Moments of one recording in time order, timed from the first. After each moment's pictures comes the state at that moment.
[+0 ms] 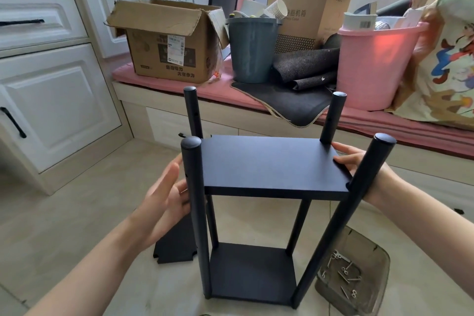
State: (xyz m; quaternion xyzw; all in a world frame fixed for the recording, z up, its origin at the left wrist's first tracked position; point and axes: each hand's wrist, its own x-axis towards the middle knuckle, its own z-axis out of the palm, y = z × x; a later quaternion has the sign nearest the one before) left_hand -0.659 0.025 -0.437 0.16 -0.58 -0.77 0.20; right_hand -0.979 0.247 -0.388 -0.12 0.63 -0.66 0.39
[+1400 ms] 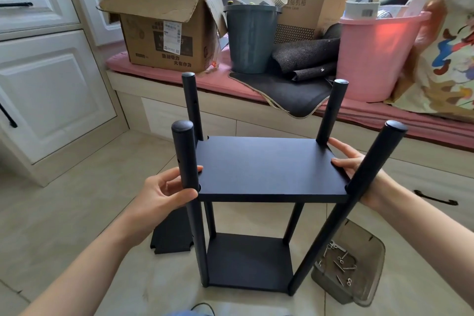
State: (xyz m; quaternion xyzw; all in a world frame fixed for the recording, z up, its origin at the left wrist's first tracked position) left_hand -0.647 0.024 -0.452 0.21 -0.71 -0.63 0.23; right_hand -0.983 0.253 -0.424 -0.18 0.64 -0.65 0.38
